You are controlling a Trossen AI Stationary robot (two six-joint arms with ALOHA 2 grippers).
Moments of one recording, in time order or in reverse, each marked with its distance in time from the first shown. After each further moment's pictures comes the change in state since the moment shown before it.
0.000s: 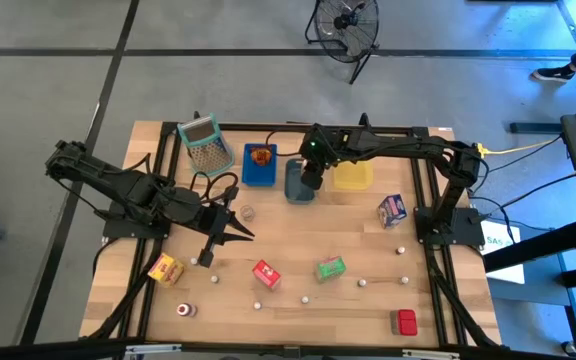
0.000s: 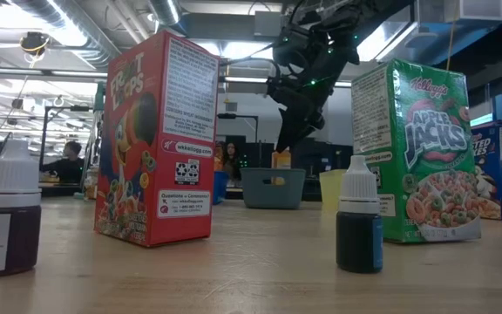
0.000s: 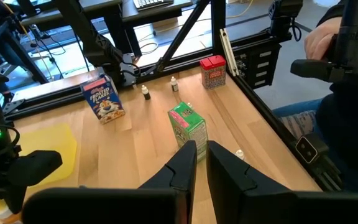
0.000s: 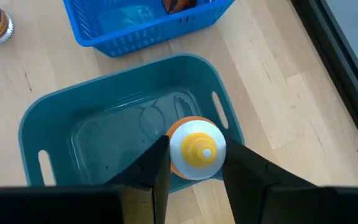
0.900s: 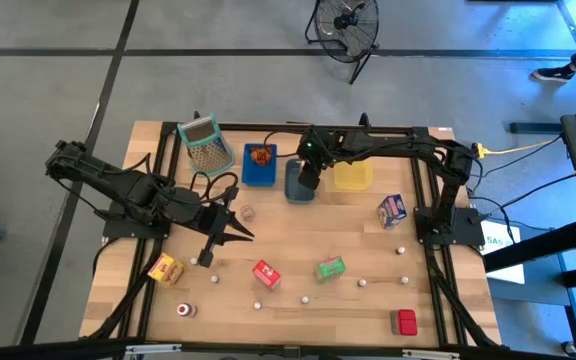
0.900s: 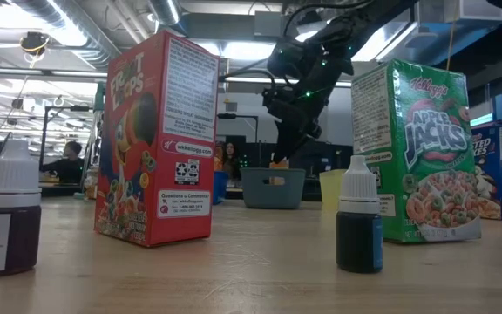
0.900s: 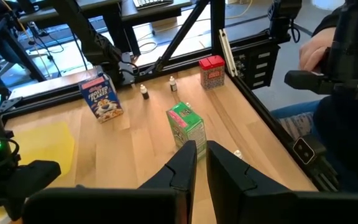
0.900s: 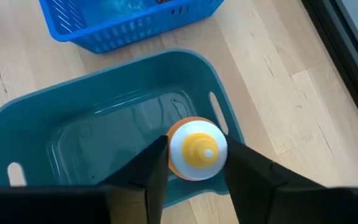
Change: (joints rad) left arm 0.000 0.000 0.000 -0.001 0.005 -0.015; right arm -0.012 0.063 0.002 0.034 0.008 -0.004
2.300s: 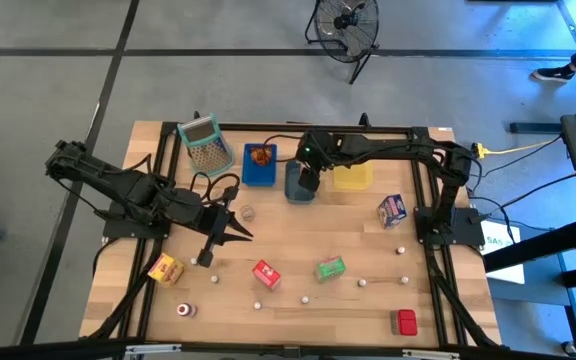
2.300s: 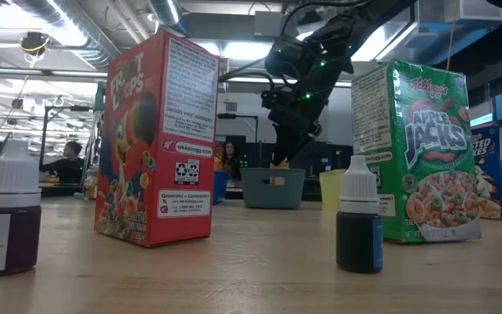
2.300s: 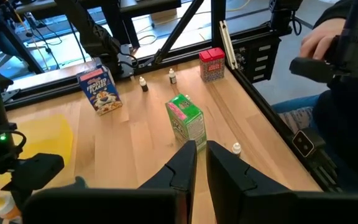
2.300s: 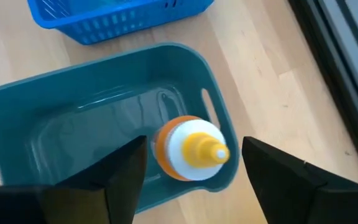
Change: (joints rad) left arm 0.000 0.000 0.000 -0.030 0.000 -0.010; right arm 0.032 0.002 -0.003 0.001 0.099 -0.030
